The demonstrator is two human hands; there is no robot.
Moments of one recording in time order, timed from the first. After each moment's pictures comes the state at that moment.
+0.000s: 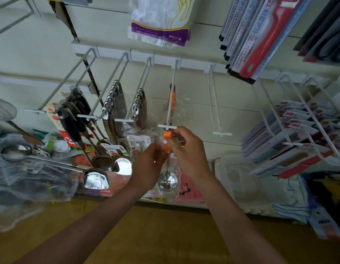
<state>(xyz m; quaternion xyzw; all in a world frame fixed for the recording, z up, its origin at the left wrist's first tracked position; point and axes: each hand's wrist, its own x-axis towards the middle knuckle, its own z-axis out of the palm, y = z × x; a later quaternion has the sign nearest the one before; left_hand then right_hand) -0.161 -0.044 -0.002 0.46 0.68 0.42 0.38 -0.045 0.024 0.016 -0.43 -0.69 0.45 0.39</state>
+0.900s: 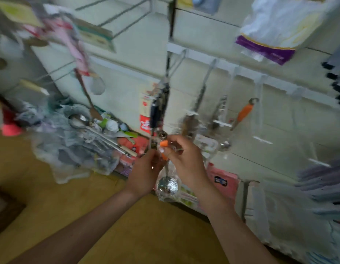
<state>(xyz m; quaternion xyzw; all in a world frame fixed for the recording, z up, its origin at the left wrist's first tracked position) -0.299 -0.145 -0.024 0.37 0.75 0.44 0.32 -0.192 -0.058 0.013 -0.32 -0.76 0.49 0.28</state>
